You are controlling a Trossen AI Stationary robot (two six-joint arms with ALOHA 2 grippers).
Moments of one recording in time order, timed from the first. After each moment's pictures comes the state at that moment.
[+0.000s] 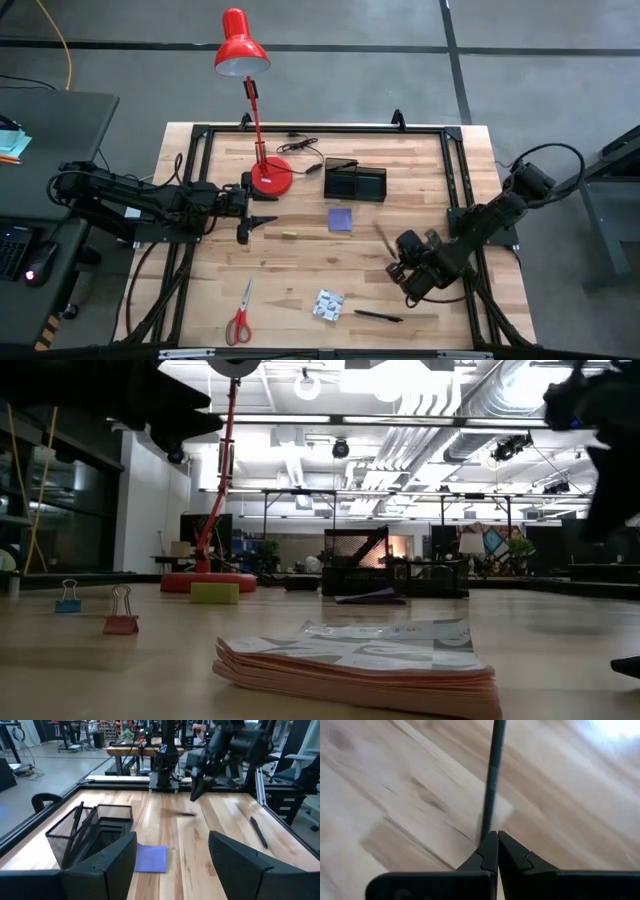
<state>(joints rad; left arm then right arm) 0.00 0.78 0.31 0.31 -0.15 -0.03 0.71 1.53 0.90 -0.93 0.53 1.57</state>
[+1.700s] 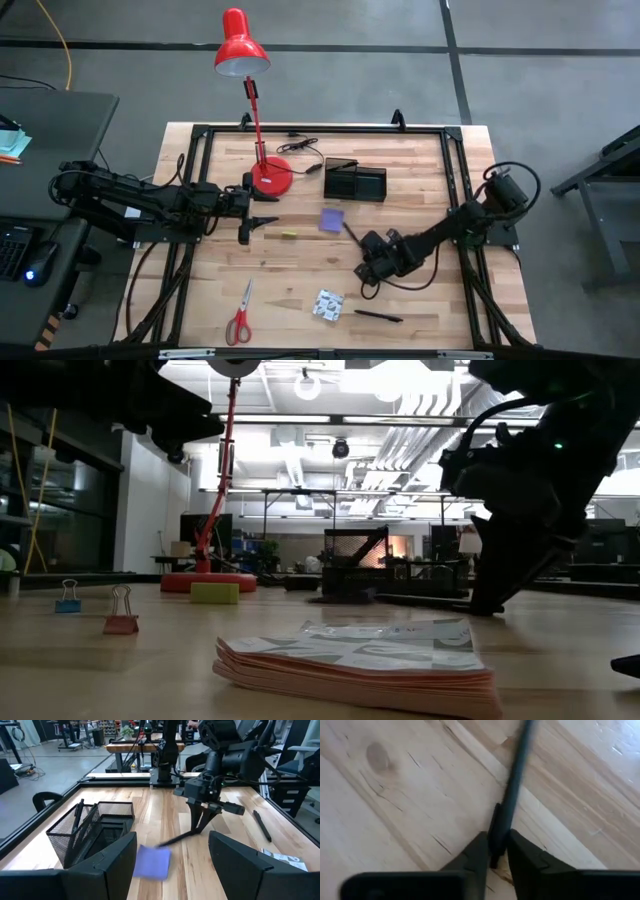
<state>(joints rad) 0.00 0.80 0.31 0.31 -0.15 -0.01 0.47 1.81 0.90 -0.41 0.39 1.17</state>
